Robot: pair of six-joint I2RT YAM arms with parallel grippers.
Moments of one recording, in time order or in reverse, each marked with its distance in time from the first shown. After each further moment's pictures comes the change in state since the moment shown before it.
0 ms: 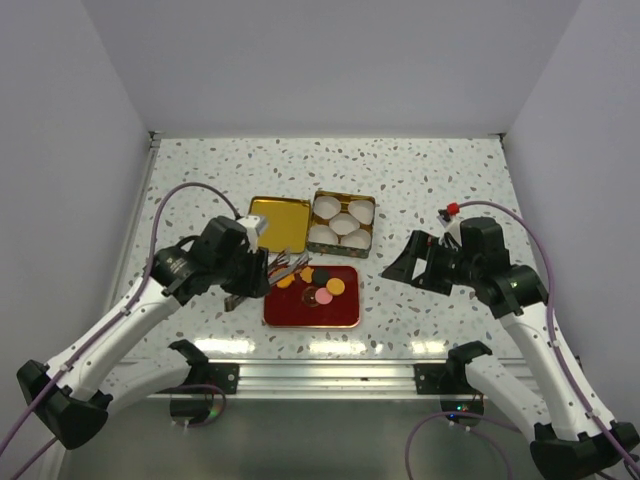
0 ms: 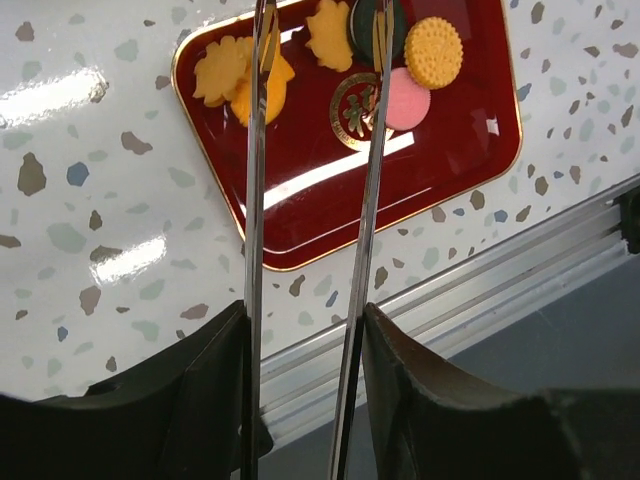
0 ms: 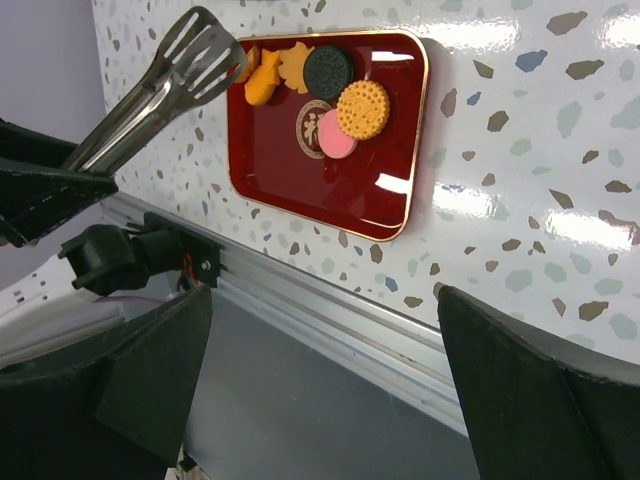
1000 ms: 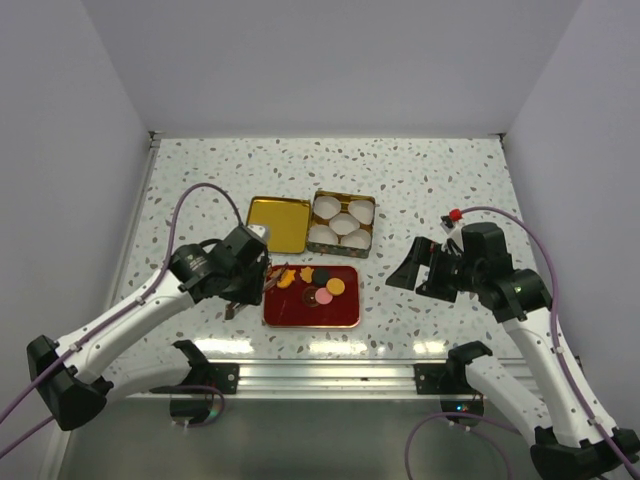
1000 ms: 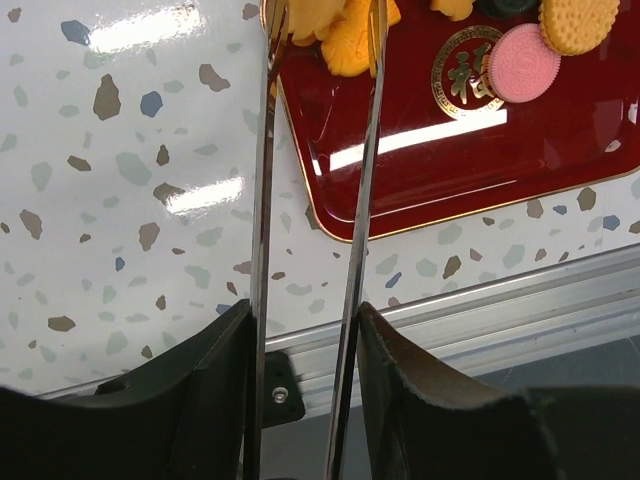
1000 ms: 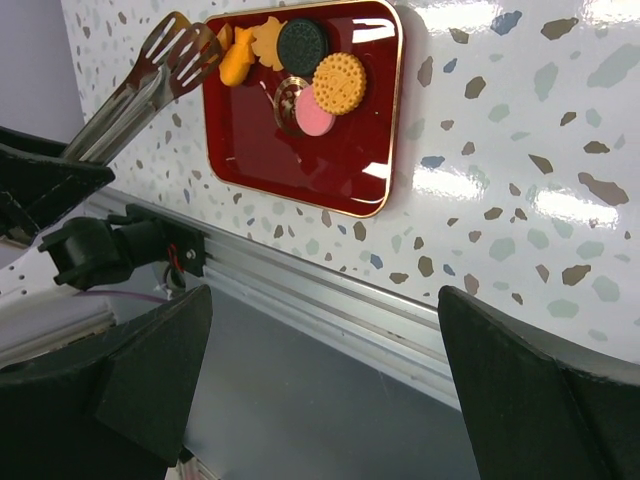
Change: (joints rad) left arm -0.166 0.079 0.017 -0.151 -0.261 -0.142; right arm 0.000 -0.027 0.005 -0.086 0.025 -0.009
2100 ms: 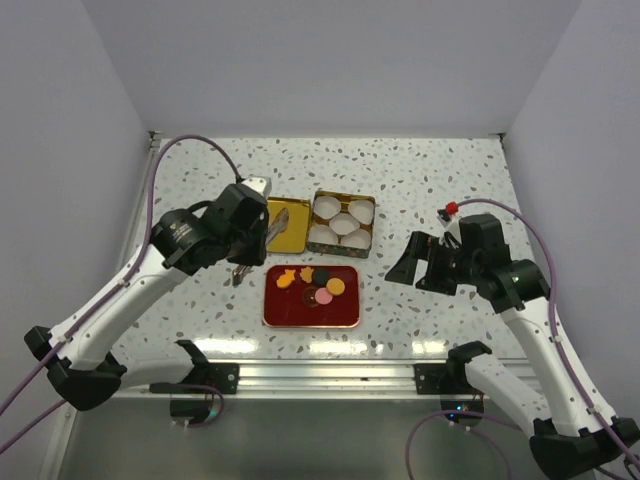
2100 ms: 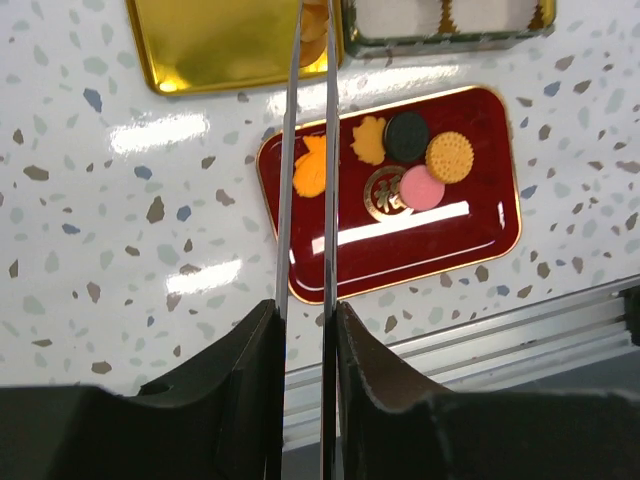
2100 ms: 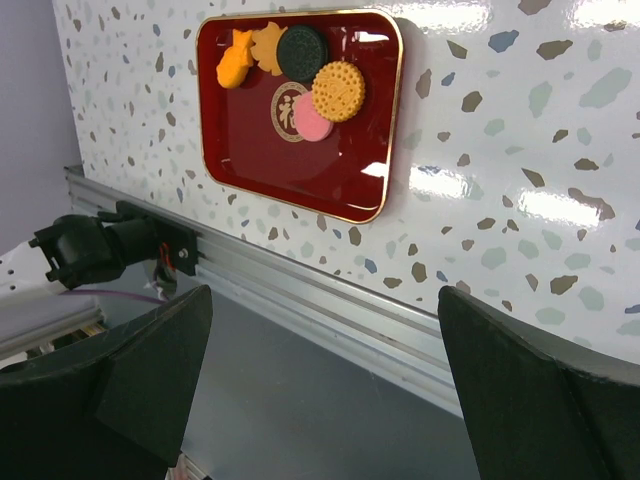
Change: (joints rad) left arm -0.006 0.134 0.413 -0.114 -0.100 0.016; right arm 0.000 0.063 0.050 -0.008 0.004 -0.046
